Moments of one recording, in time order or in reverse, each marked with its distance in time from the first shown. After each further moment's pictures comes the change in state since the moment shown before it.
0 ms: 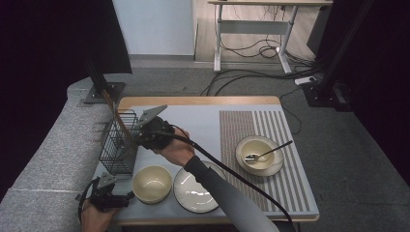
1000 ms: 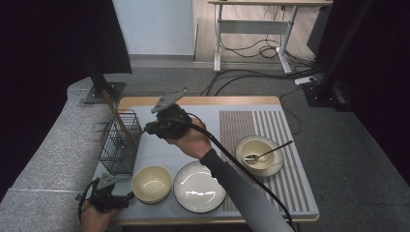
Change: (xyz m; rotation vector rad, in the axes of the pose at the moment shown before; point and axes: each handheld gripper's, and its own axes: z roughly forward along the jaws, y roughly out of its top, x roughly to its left) left arm -0.001 -0.001 -0.001 -0.001 0.001 0.010; right arm -0.010 0.013 -0.062 -0.043 -0.034 0.039
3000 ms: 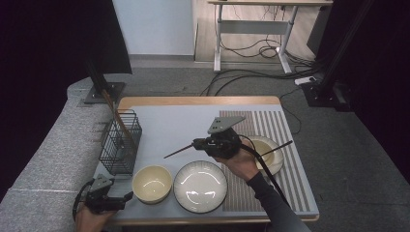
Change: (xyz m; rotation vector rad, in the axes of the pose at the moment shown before) left arm -0.001 0.002 -0.022 -0.053 -0.070 0.001; right arm -0.015 -0.110 -0.077 -0.013 -0.081 0.077
